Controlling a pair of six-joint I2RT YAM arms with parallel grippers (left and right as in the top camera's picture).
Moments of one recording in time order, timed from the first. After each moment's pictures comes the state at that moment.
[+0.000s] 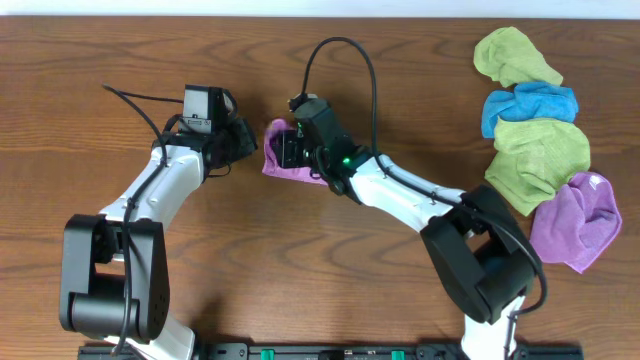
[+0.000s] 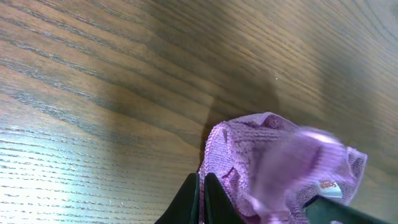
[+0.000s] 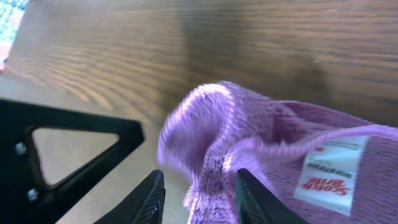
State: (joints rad) left arm -0.12 1.75 1.06 -0.32 0.25 -0.53; right arm 0.67 2.00 1.26 0.03 -0.17 0.62
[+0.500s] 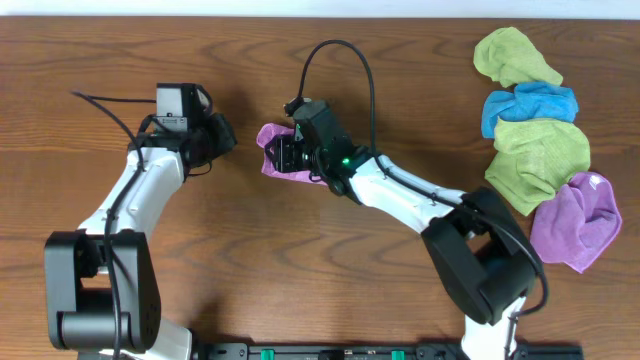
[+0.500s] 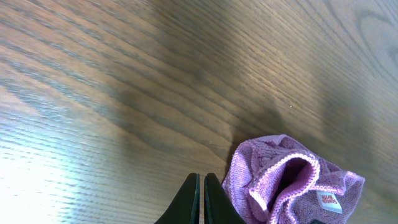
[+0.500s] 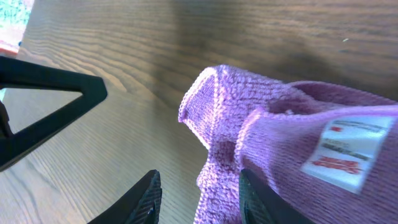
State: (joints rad) left arm -0.02 1.70 1.06 -0.35 0.25 -0.53; right arm 0.67 1.98 1.26 -0.02 -0.23 0.61
